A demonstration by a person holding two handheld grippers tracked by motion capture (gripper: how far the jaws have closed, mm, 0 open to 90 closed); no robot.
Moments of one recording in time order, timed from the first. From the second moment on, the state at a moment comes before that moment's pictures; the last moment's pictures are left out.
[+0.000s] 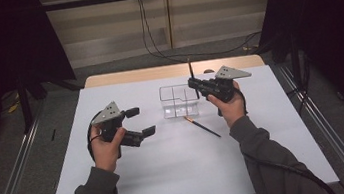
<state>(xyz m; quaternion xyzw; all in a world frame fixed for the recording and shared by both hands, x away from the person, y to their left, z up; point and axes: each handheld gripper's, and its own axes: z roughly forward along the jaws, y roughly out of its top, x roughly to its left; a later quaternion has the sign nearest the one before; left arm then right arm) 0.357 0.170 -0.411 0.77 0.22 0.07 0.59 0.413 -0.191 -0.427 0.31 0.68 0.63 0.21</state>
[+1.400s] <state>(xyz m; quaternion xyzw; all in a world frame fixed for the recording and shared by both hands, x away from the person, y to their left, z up) 0.358 0.165 -0.412 0.78 0.21 0.07 0.59 0.421 -0.192 -0.444 0.33 0.69 0.61 0.21</state>
